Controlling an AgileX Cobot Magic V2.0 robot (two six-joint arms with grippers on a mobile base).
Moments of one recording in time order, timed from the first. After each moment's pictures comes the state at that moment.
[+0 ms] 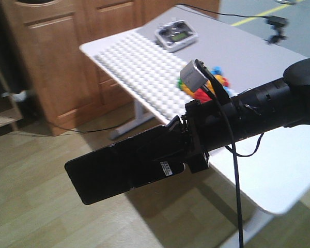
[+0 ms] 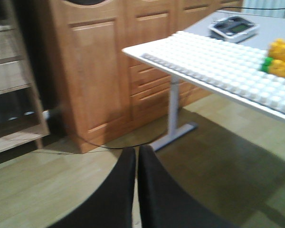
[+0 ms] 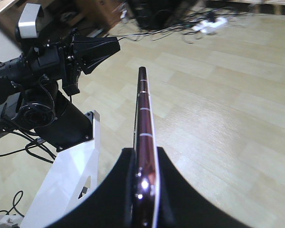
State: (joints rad) left arm 0.05 -0.02 0.03 -0.14 0.27 0.14; right arm 0.33 1.53 -1.12 1.21 1.20 -1.25
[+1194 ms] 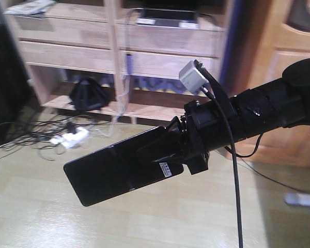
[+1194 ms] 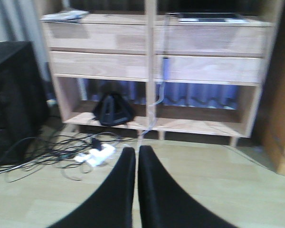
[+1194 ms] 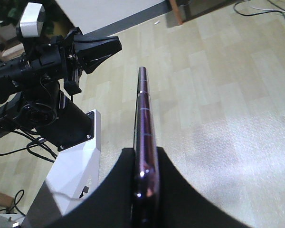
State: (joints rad) left arm 0.05 -0.02 0.03 -0.14 0.27 0.14; right arm 0.33 1.53 -1.12 1.21 1.20 -1.25
